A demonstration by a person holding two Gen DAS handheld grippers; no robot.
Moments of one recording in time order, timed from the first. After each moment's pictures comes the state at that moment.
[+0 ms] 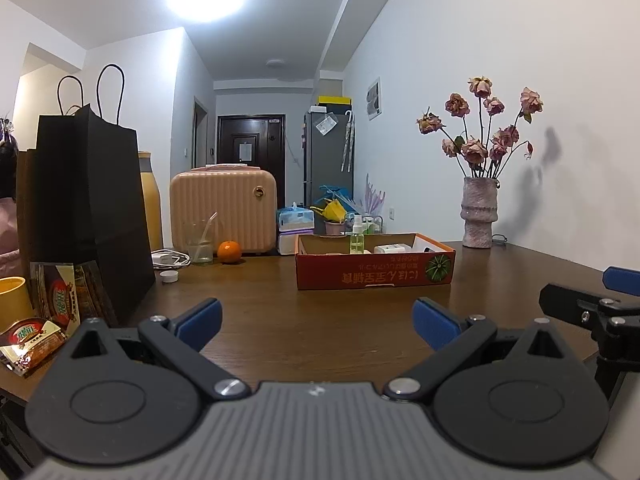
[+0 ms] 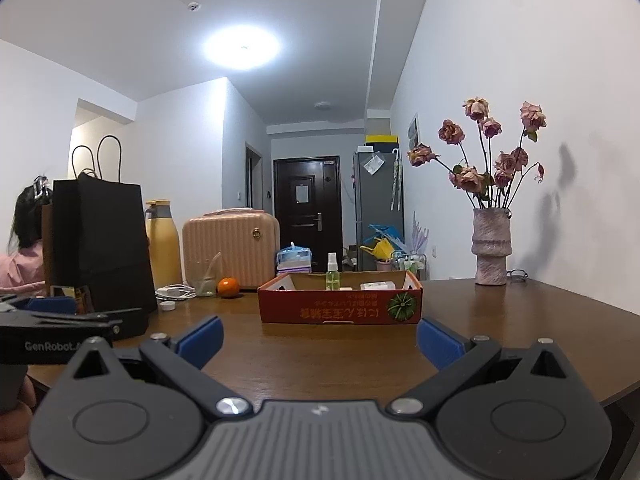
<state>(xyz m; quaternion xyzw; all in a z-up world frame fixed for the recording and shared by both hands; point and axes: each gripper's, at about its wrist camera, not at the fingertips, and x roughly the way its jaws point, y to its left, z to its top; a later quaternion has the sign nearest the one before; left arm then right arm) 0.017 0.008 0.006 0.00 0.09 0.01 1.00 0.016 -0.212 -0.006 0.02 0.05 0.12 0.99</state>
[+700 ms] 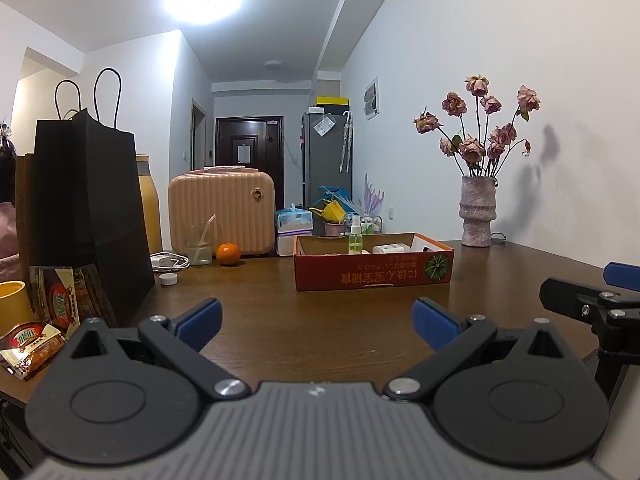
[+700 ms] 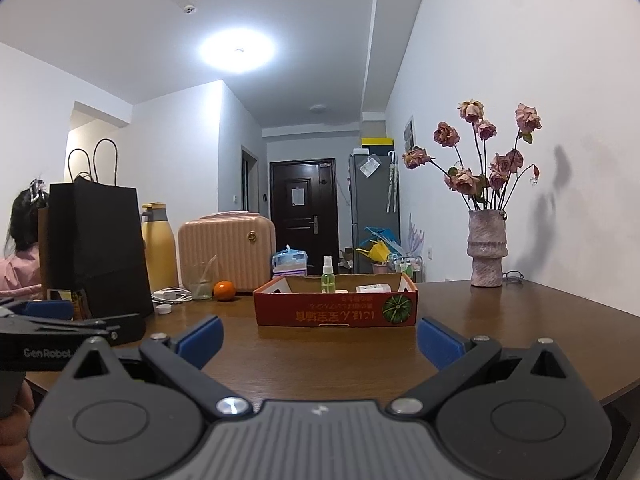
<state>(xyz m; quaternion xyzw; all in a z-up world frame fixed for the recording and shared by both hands) 0.016 0.006 0.008 0.01 0.09 0.01 1.00 0.015 -0.213 -0.005 0.02 0.05 0.12 0.99</state>
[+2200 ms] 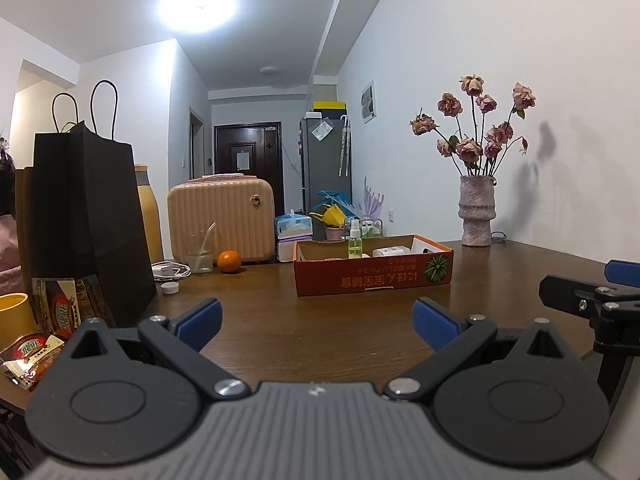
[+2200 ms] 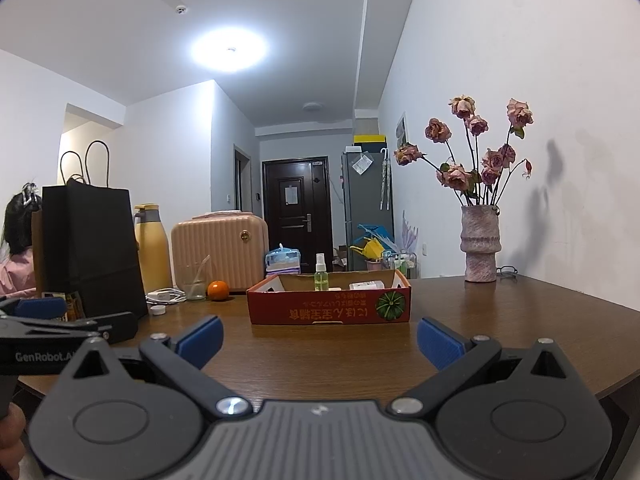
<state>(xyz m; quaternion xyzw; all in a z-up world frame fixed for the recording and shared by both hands) 0.015 0.005 0.008 0.02 0.08 0.01 1.00 0.018 -0.218 -0.005 0.03 0.06 0.10 0.99</state>
